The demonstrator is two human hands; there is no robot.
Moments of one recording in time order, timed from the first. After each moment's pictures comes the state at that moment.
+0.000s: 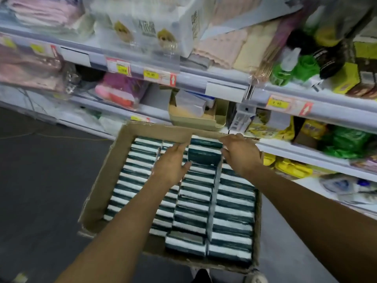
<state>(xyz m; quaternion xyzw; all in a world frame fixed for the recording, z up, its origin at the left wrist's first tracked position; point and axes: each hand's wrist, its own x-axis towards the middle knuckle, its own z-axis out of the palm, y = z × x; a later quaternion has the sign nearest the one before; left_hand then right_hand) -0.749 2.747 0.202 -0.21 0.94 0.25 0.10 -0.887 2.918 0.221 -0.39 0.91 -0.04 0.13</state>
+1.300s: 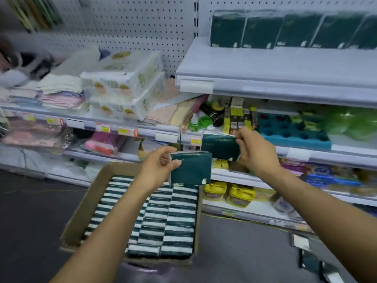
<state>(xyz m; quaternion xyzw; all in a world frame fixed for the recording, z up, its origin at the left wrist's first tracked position) -0.746 2.910 0.428 -0.22 0.83 0.50 -0.11 -0.892 3.144 0.444 -0.33 0.91 -0.24 -0.11</state>
